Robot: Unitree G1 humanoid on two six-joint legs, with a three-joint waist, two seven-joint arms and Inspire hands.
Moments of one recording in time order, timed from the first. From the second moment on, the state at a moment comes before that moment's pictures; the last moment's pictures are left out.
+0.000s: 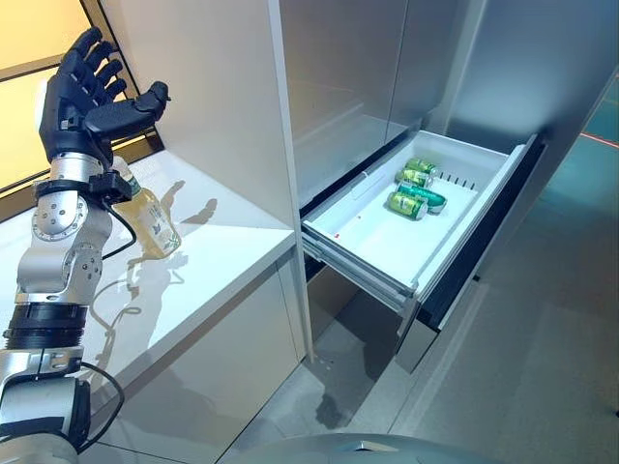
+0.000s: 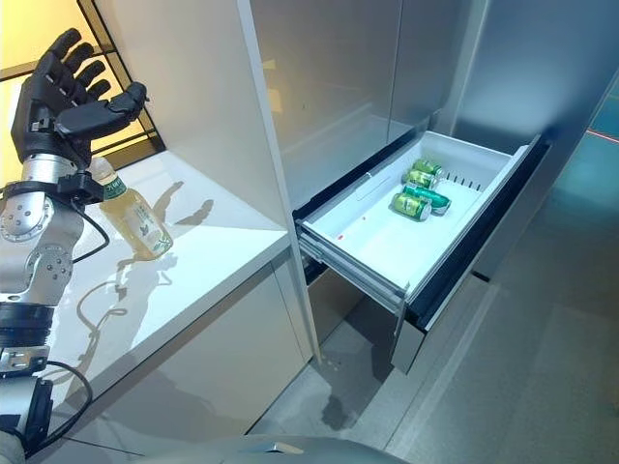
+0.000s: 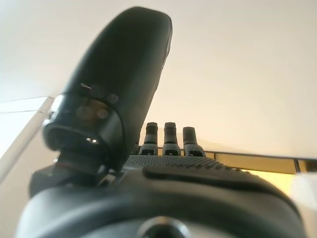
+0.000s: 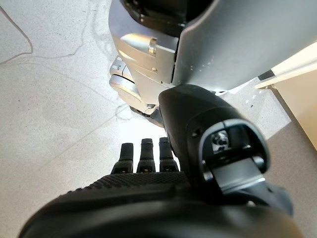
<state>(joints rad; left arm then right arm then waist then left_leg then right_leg) -0.43 0.81 0.12 0.14 -0.71 0.00 0.19 0.06 -0.32 0.29 1.30 0.06 0.11 0.14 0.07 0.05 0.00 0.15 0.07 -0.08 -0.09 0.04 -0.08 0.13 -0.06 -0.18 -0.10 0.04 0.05</state>
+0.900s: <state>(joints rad) -0.31 0.83 0.13 0.17 -0.63 0.00 0.14 0.06 -0.33 0.28 1.30 0.06 0.10 0.15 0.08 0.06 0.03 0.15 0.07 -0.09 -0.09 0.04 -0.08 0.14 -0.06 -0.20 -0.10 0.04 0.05</state>
